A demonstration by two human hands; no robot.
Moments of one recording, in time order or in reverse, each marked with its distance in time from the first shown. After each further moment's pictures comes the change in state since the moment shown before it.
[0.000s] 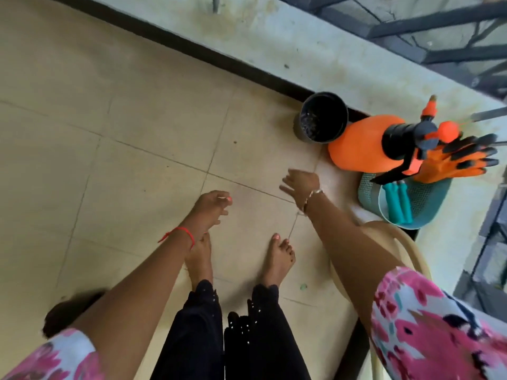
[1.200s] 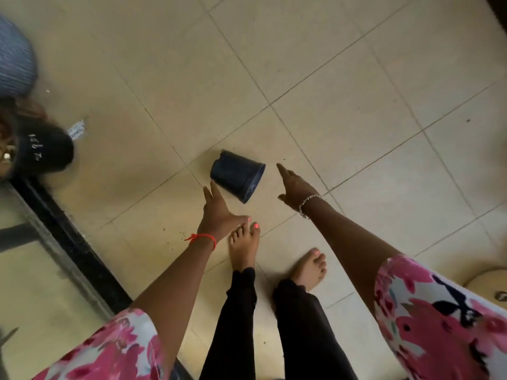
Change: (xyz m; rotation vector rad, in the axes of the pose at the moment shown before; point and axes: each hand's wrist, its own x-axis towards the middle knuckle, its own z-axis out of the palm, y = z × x) left_hand -0.142 -0.465 -0.194 -0.170 0.476 -0.127; right_hand -0.158 0.405 0.261 -2.042 -0.588 -0.754
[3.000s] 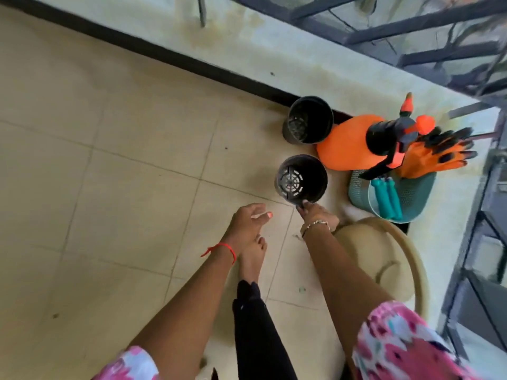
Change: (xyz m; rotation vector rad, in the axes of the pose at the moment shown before) left_hand -0.078 0.404 0.347 0.169 -0.555 0.333; right_hand -0.159 0.460 -0.102 1.796 0.566 0.946
